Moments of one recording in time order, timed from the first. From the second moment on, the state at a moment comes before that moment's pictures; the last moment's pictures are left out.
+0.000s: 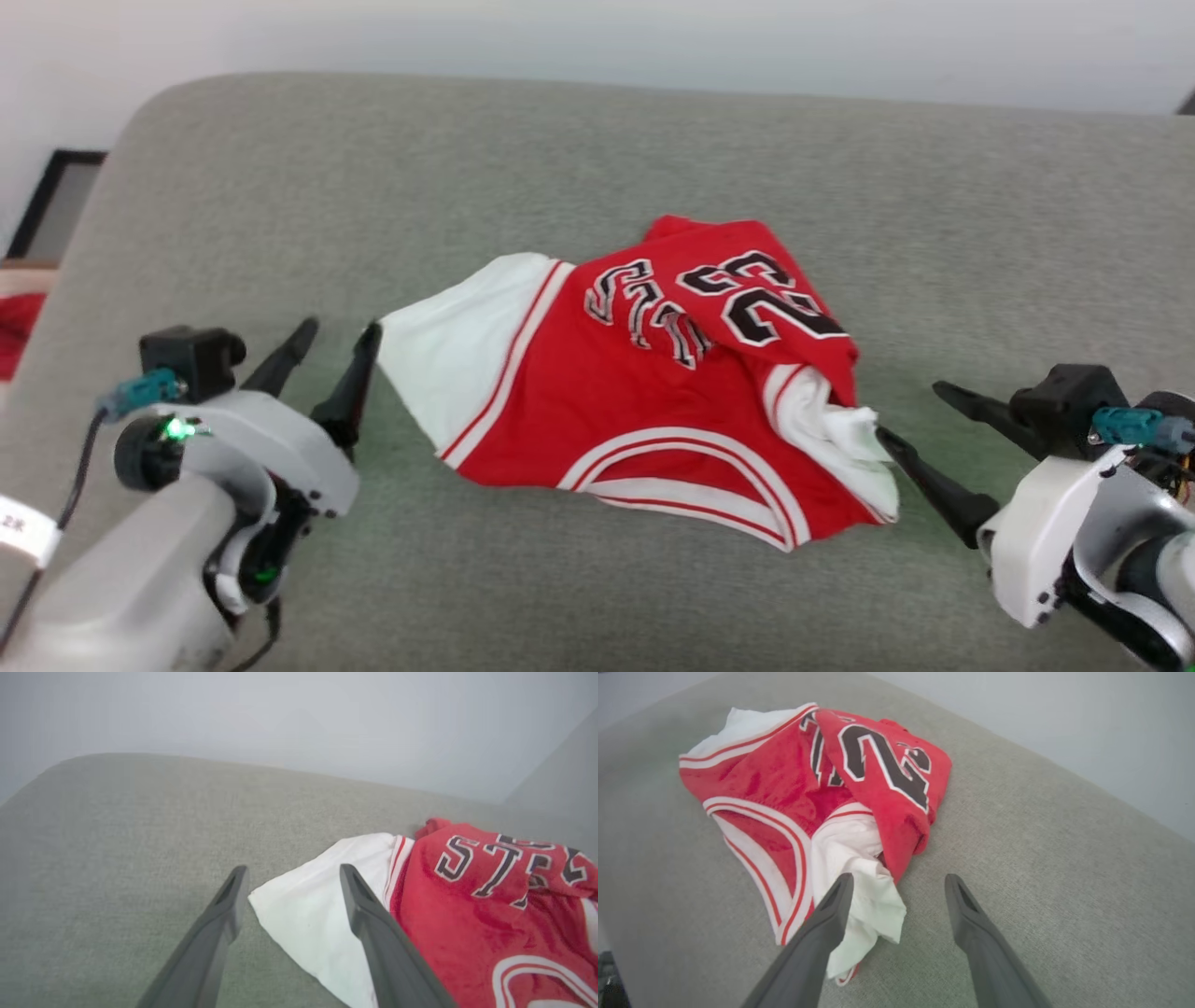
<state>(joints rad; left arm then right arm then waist) -0.67 0.68 -0.90 0.46 -1.19 0.06 -0.26 -0.36 -0.64 0.53 -0.03 0.58 0.13 0.26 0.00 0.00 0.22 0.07</state>
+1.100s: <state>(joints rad) -0.20 0.39 -0.31 0.14 -0.65 0.04 -0.26 -0.42 -0.82 0.39 0.04 0.76 0.13 0.36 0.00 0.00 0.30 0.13</state>
